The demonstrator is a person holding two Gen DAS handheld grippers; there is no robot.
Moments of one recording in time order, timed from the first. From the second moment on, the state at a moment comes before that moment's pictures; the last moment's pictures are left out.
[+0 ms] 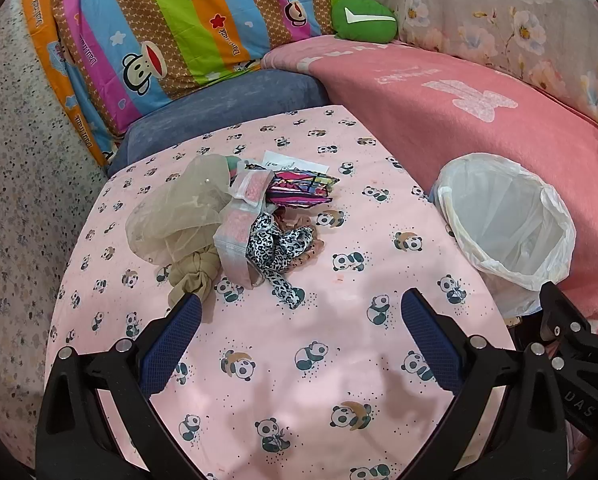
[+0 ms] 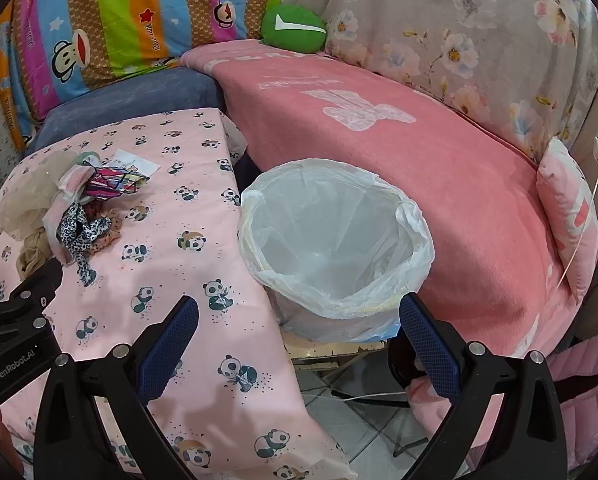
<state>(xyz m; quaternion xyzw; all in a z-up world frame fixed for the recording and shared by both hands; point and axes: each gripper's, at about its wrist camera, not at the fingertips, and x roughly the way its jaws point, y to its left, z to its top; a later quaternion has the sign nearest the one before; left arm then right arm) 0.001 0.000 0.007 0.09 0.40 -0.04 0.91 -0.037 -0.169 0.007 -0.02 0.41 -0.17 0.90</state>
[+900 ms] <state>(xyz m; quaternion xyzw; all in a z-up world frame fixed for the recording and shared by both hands) 0.001 -0.001 0.011 0.09 0.40 -0.04 0.91 -0.036 -0.165 0.006 -0.02 0.41 -0.17 0.90</state>
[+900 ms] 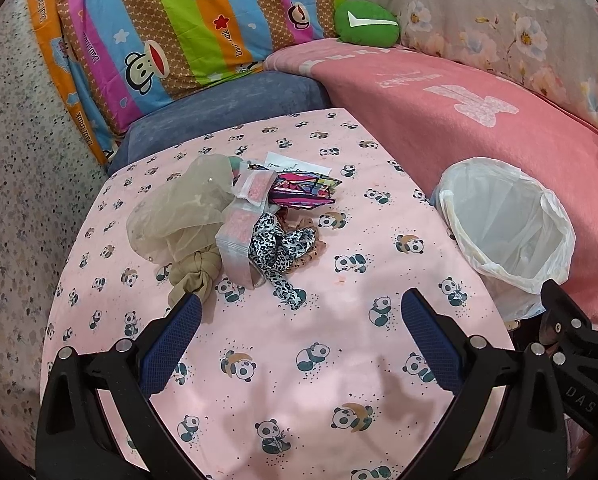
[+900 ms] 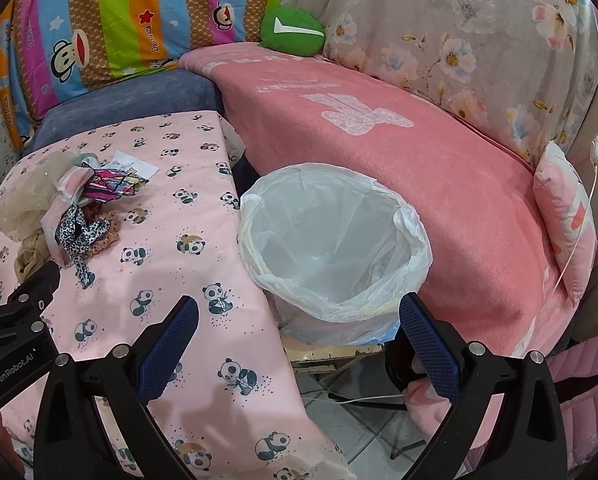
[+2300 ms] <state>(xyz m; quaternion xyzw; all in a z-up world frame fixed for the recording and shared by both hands) 0.005 -0.003 0.007 0.08 0.40 -0.05 0.91 -0.035 -0.168 0.010 -0.03 0.40 -0.18 0.90</state>
